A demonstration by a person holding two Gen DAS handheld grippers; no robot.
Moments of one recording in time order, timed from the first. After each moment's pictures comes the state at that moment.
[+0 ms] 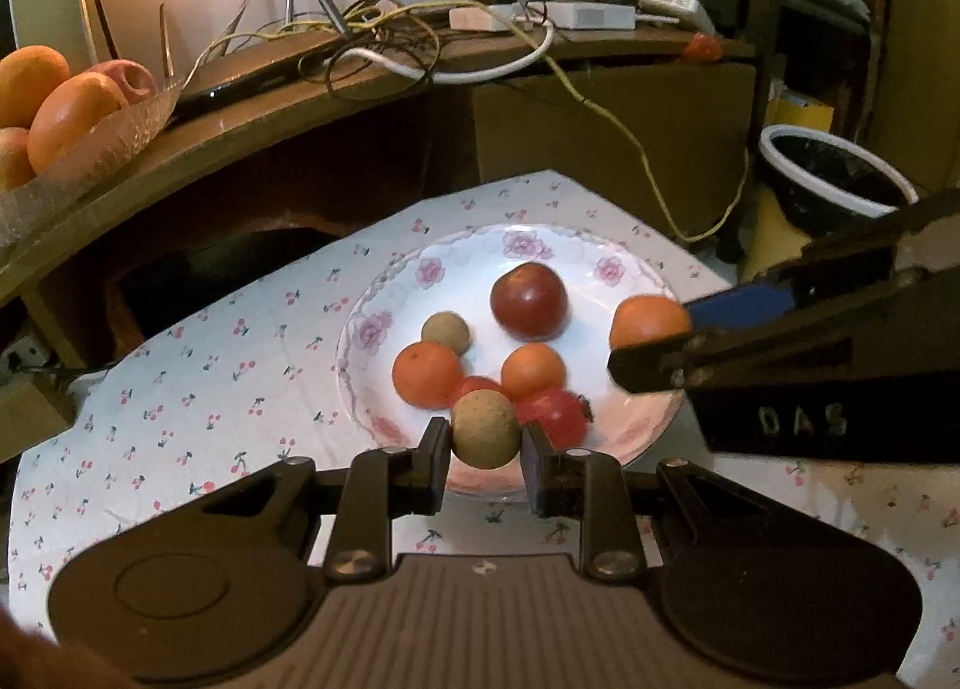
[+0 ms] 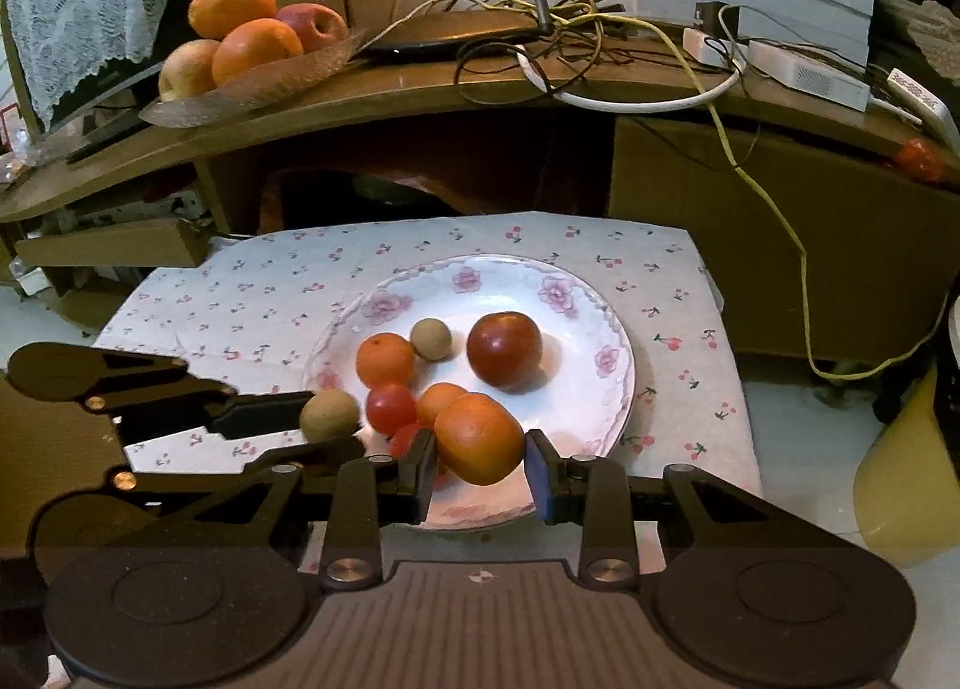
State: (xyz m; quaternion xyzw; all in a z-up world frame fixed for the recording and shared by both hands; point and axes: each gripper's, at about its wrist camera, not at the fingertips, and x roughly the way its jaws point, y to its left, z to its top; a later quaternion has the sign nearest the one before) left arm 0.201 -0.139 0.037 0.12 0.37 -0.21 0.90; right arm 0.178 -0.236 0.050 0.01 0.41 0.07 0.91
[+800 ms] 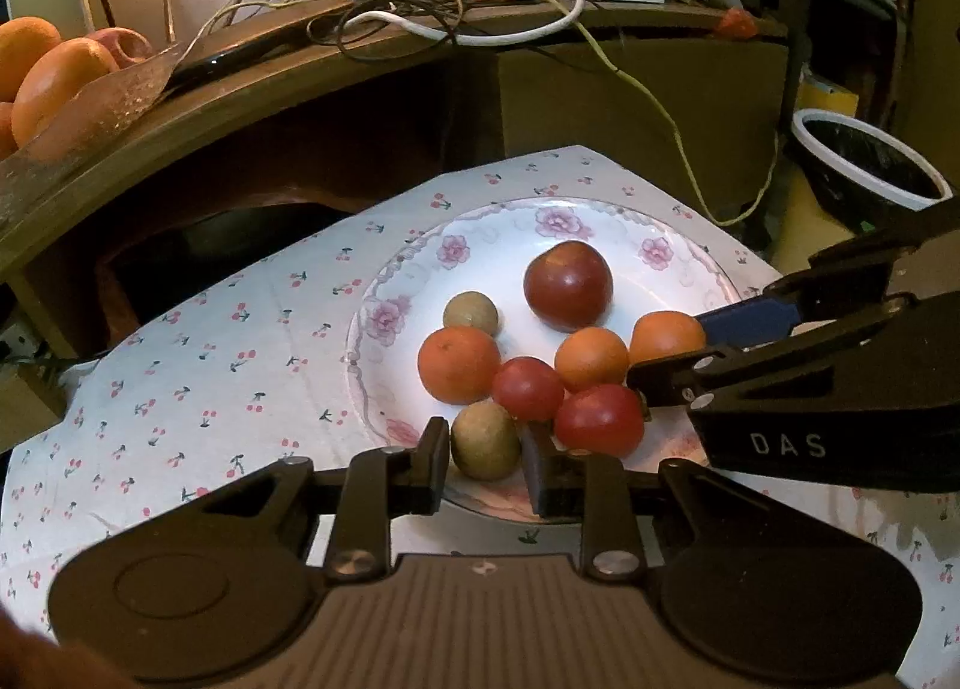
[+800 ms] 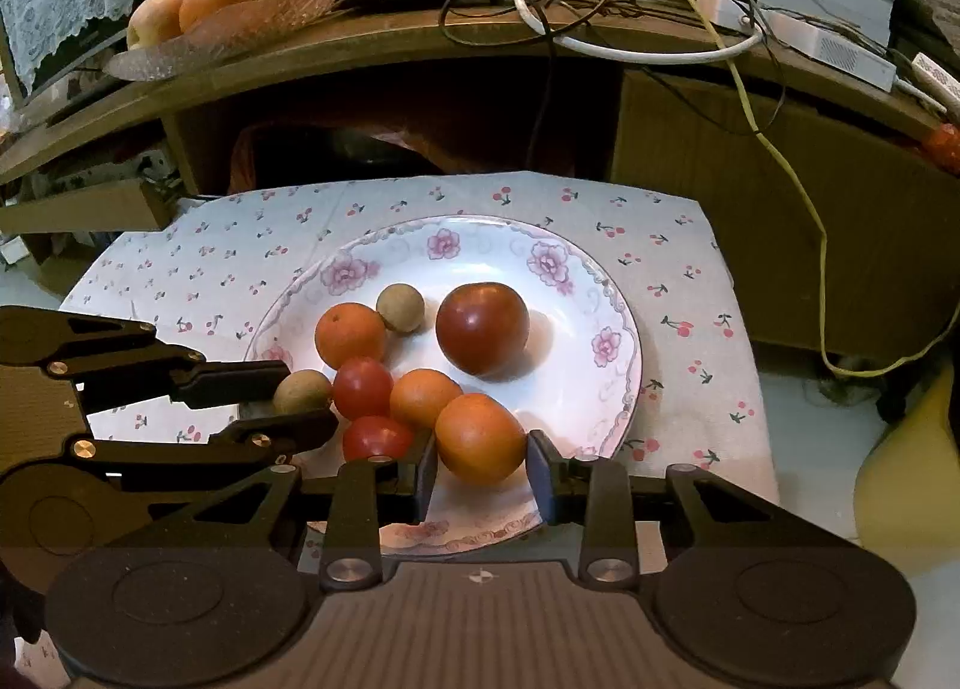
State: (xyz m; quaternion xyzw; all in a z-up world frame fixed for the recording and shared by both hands) left arm 0.224 -0.139 0.018 0.12 0.39 -0.20 0.89; right arm 0.204 -0.236 0.023 -0.01 0.44 0.07 0.90
